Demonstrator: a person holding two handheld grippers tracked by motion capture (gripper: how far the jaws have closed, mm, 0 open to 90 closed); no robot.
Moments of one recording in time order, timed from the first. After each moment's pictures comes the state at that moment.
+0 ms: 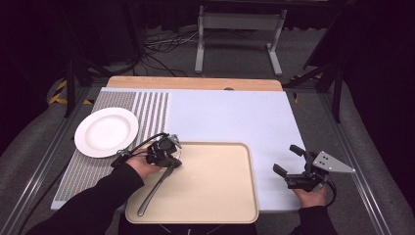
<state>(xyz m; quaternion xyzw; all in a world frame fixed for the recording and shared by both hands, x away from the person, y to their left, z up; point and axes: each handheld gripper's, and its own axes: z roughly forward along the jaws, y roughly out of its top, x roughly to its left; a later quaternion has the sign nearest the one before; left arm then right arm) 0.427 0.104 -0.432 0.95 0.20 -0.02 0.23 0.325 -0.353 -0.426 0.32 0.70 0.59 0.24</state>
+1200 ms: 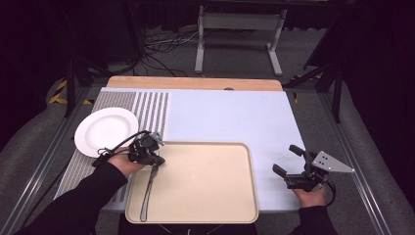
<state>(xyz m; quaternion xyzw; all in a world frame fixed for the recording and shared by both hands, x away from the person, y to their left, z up) 0.432 0.155 -0.430 0.95 0.23 -0.01 0.21 0.325 -0.353 -0.426 0.32 0.70 0.59 0.24</state>
